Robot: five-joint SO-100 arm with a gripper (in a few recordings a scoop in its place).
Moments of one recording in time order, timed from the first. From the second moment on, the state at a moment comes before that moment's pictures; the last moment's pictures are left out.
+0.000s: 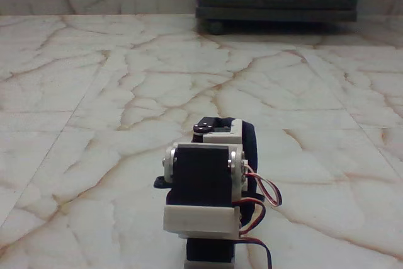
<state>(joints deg) 4.7 138.0 176.5 -37.7 -91.0</state>
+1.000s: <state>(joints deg) 2.7 138.1 176.7 -37.7 -88.0</state>
